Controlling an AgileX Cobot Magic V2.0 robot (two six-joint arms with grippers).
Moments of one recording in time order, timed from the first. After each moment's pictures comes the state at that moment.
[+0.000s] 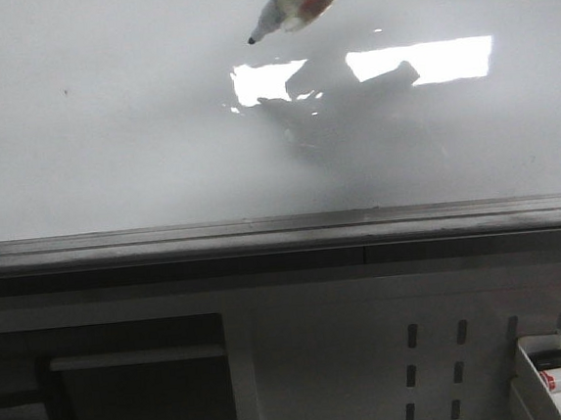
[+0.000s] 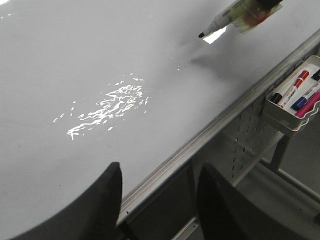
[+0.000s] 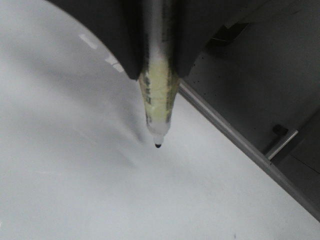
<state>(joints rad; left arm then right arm) -0.18 0.63 -0.67 -0.68 0.72 0.90 0.52 1.37 -1.30 0.27 0.84 -0.24</state>
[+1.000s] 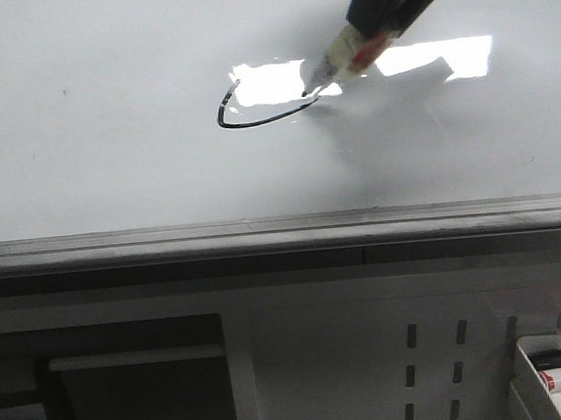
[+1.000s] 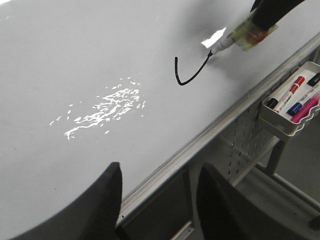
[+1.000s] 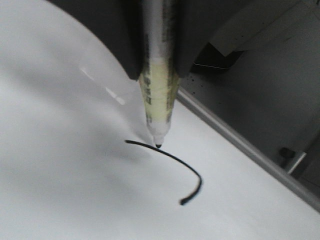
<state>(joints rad) -0.18 0.63 -0.67 -0.70 0.72 0.90 0.45 1.41 -1.30 0.30 0.94 -0.27</state>
